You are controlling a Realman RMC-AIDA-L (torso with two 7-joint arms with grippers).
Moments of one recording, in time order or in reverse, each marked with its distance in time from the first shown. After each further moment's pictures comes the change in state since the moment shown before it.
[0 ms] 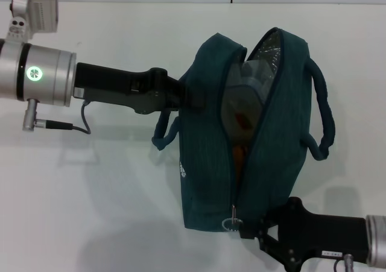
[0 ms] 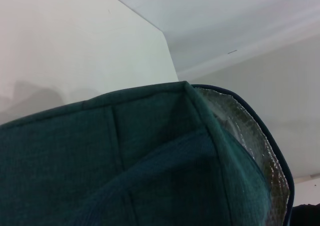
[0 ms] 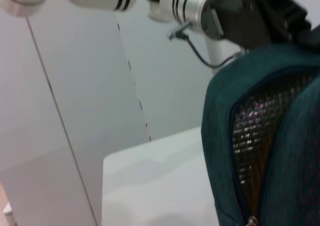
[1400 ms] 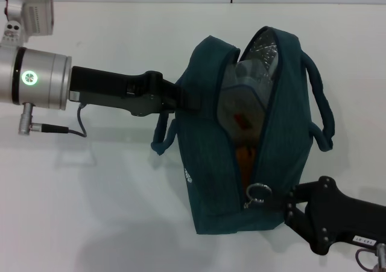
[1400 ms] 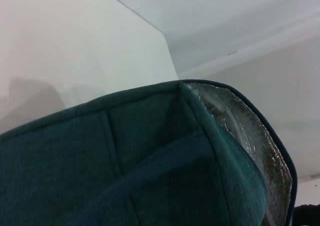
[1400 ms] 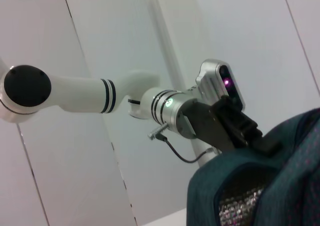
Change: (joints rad) left arm 0.014 0.002 -0.005 0.000 0.000 0.006 0.020; right arm -0.039 -0.010 0.096 0.089 0.124 -0.217 -0.041
